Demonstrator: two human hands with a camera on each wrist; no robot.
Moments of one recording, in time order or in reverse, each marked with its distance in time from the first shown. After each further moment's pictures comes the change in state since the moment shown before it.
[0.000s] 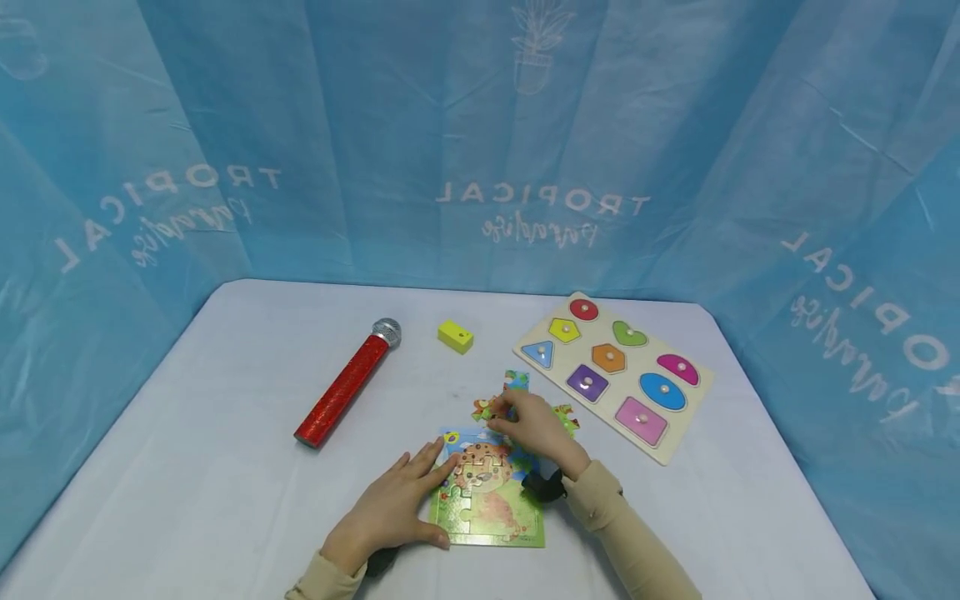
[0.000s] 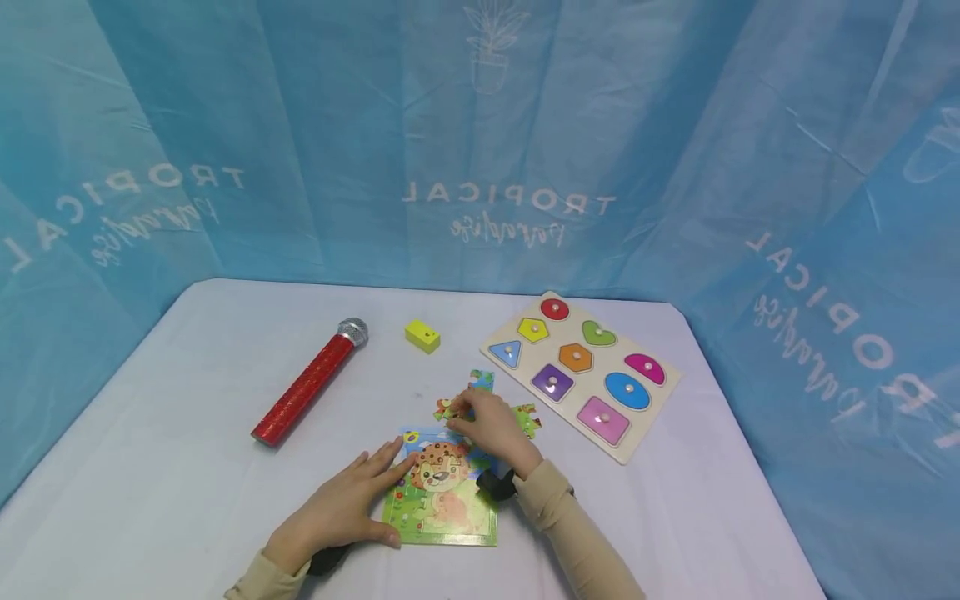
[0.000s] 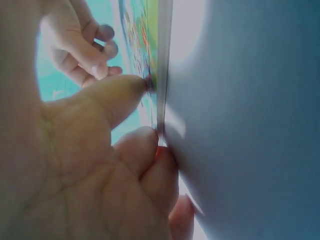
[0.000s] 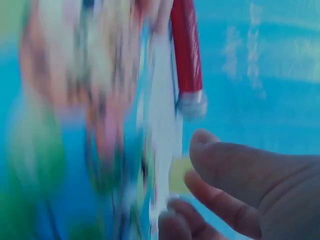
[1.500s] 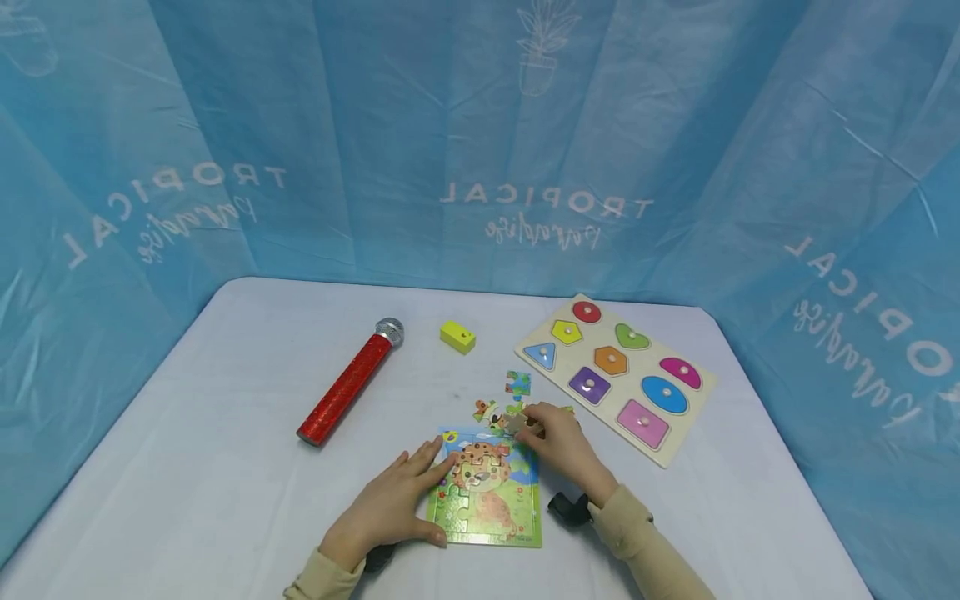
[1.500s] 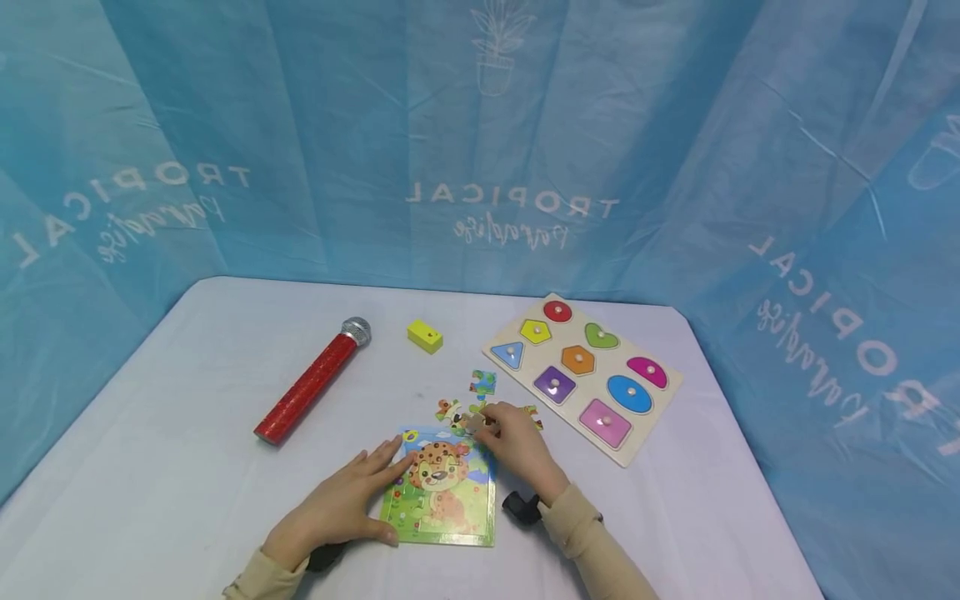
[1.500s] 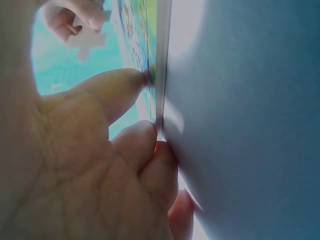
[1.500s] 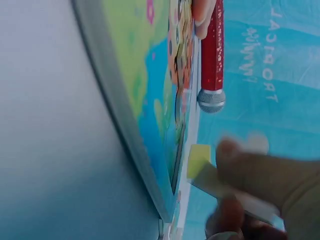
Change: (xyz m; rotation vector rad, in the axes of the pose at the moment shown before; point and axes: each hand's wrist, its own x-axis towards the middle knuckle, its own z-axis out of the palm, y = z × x) left_hand -0.002 -0.003 -0.002 -0.054 -0.013 -0.026; right_hand -0.030 0.019 -0.005 -0.073 0.136 -0.031
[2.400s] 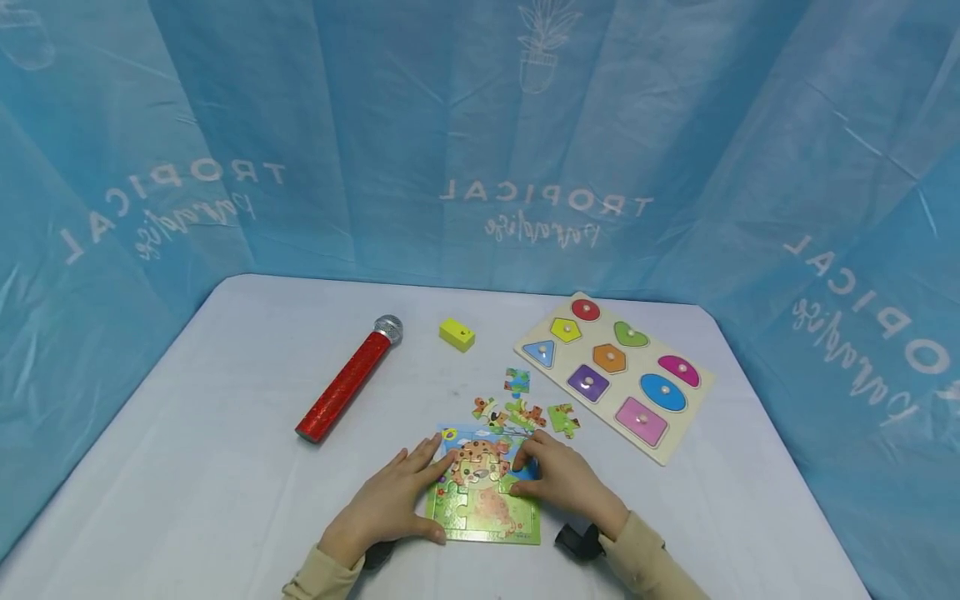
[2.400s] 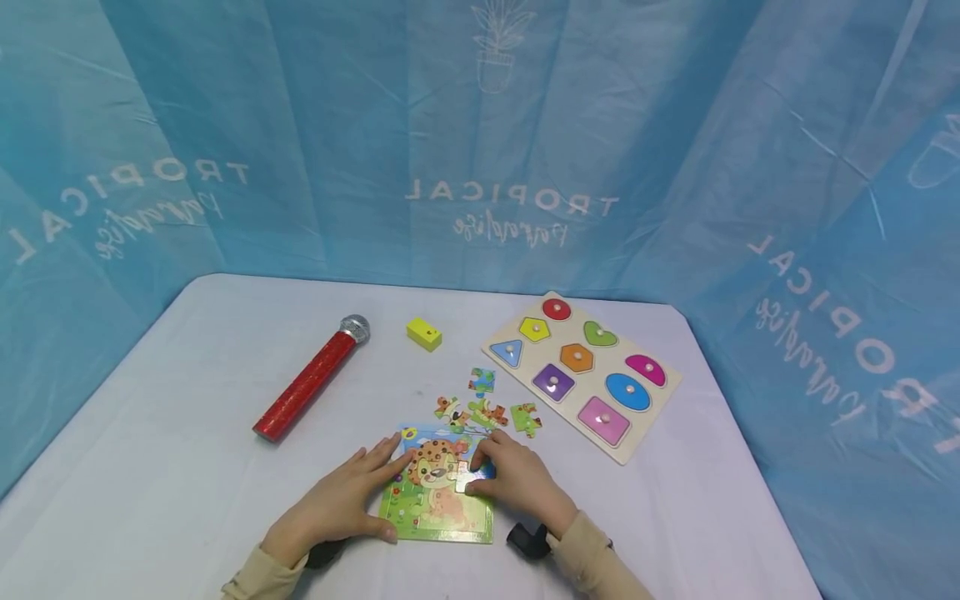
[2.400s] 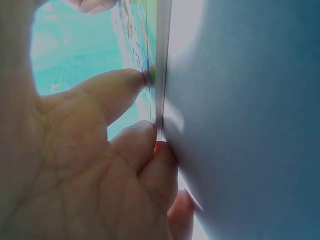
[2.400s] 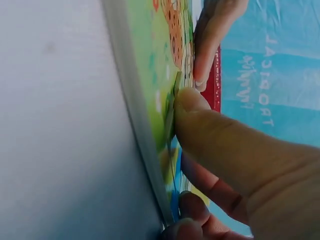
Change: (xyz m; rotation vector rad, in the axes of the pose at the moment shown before) left_hand 0.001 -0.002 0.003 0.006 0.002 -0.003; right_hand -0.036 -0.008 0.002 -0.099 -0.242 -0.001
